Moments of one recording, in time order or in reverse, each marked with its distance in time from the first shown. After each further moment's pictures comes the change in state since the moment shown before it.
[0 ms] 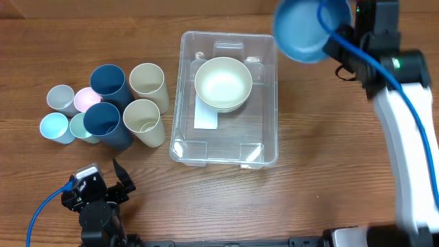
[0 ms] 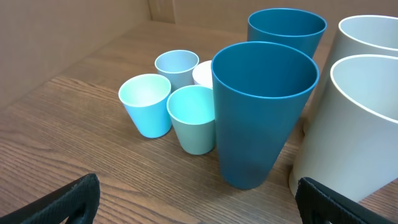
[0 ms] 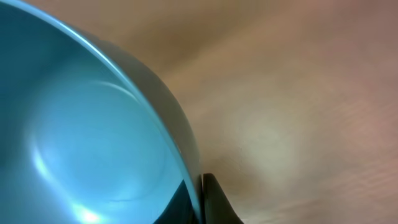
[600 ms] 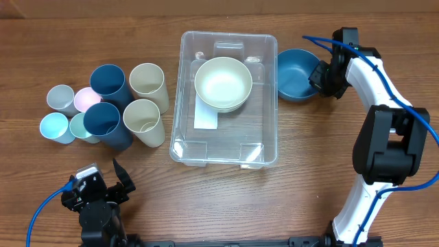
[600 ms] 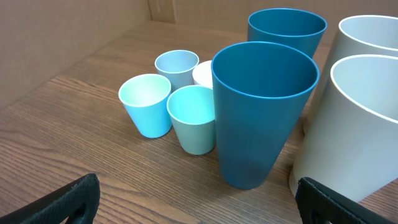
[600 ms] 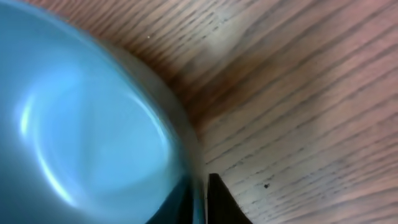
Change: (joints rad) left arm 0.000 0.000 0.000 0.000 0.000 0.000; right arm -0.218 0.603 -0.105 0.059 -0.171 -0.037
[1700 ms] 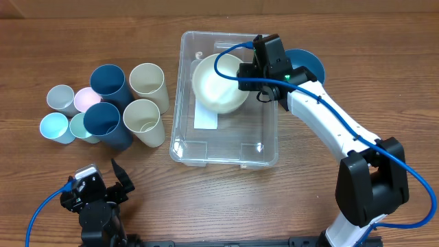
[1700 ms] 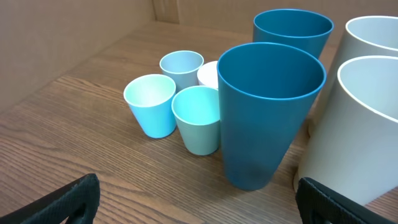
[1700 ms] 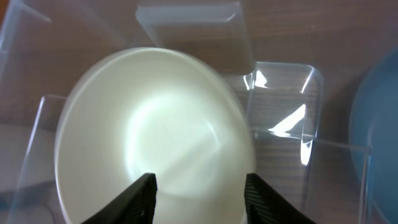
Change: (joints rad) left arm 0.000 0.000 0.000 0.000 -0.017 0.000; right arm 0.472 -0.264 -0.188 0.364 -0.016 -0.165
